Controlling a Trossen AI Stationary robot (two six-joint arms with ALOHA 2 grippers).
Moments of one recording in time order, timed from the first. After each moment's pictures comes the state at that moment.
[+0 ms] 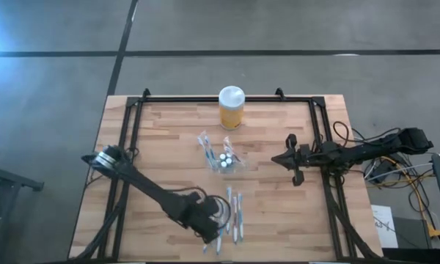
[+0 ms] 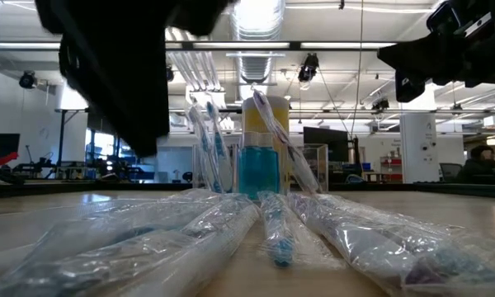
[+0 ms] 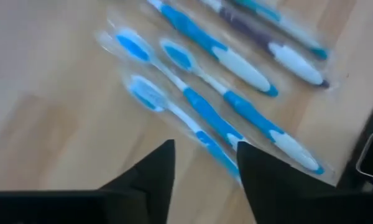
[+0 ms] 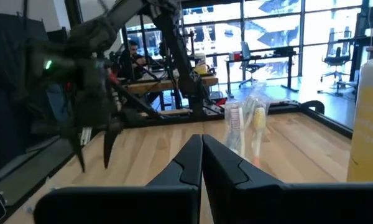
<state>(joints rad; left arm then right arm) -0.55 1.92 1.46 -0.70 -0.19 -1.09 0.10 0.71 0.01 0.79 0.07 0.13</state>
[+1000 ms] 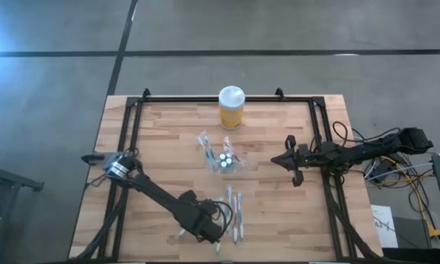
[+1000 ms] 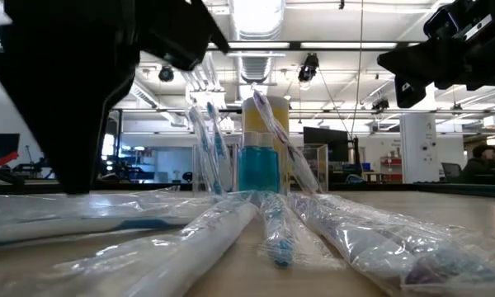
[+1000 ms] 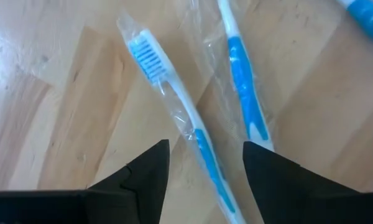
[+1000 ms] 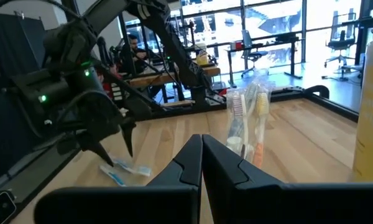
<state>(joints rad) -0.56 2.10 1.68 -1.14 -0.14 -1.04 0.10 0.71 0.01 0.75 0.07 0.18</state>
